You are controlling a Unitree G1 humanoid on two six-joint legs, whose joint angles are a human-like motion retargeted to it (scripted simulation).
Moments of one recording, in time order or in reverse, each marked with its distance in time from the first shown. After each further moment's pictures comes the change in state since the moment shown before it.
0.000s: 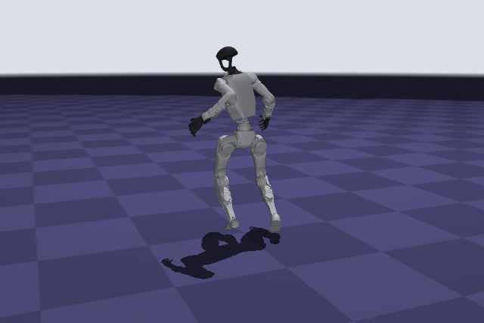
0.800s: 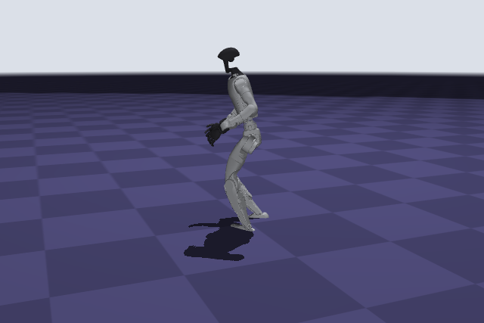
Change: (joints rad) left arm -0.837 0.195 -0.575 0.260 0.476 0.055 -0.230; right arm -0.274 -0.078 0.418 0.012 -0.229 -0.021 0.122; waist -0.223 -0.089 -0.105; left_leg -0.138 -0.425 -0.451 -0.326 -0.240 -0.043; right_leg -0.335 0.108 0.200 -0.092 -0.440 -0.081
